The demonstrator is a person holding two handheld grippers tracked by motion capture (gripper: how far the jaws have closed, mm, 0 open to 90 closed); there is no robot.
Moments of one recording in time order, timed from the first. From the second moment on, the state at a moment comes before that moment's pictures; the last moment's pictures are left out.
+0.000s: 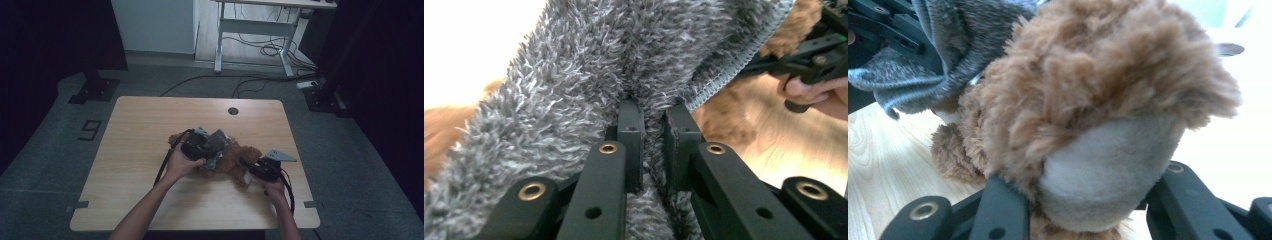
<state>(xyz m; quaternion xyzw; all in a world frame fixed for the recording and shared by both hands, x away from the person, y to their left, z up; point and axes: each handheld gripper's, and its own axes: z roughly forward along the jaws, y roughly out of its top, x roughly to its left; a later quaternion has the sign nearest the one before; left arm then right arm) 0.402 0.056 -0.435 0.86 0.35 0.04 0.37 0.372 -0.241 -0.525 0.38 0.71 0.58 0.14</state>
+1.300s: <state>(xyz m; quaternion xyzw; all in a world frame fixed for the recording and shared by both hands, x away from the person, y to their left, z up) 0.407 0.006 -0.433 0.85 0.34 0.05 0.40 0.371 -0.239 -0.526 0.37 0.72 0.57 0.14</state>
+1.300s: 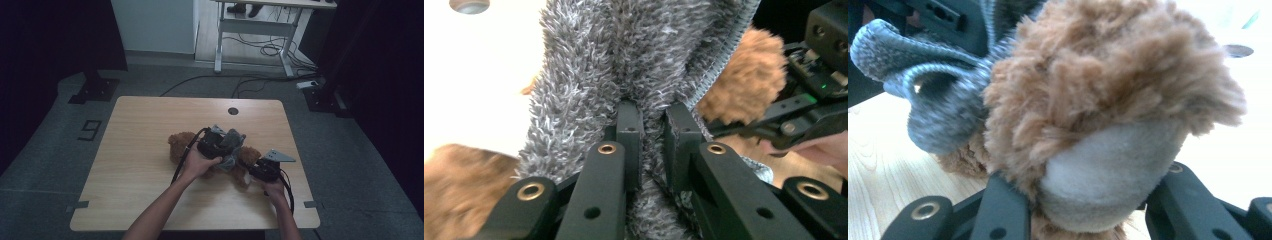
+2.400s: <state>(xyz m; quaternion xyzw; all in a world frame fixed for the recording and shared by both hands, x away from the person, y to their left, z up) 0.397 0.111 -0.426 0.81 0.39 0.07 0.44 0.372 -0.240 -0.528 0.36 0.72 0.58 0.14</state>
